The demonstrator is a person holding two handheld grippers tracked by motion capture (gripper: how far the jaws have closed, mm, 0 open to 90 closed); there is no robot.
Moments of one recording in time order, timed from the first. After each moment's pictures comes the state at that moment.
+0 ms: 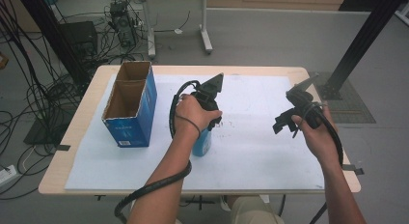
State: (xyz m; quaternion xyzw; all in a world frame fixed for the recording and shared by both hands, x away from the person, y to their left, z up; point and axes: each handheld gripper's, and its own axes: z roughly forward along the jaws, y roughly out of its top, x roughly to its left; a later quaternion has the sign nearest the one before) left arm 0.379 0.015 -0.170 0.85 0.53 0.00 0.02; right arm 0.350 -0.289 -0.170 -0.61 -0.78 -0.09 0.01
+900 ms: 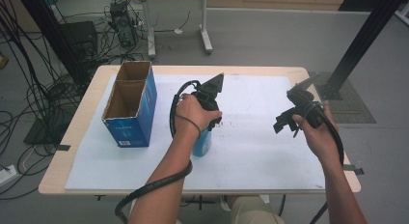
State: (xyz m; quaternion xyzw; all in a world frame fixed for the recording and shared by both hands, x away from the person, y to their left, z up) left arm 0.381 0.013 -0.169 0.85 0.53 0.00 0.02; right arm 0.350 -0.291 -0.169 -0.61 -0.78 -0.09 0.01
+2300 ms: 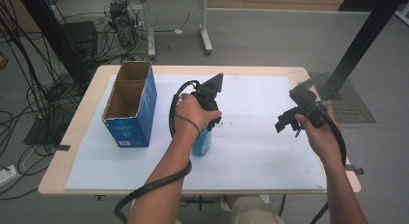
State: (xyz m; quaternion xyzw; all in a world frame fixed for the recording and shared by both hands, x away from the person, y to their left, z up) left arm 0.382 0.016 -0.169 0.85 0.53 0.00 0.02; right arm 0.346 -0.296 -0.165 -0.62 -0.78 -0.10 0.01
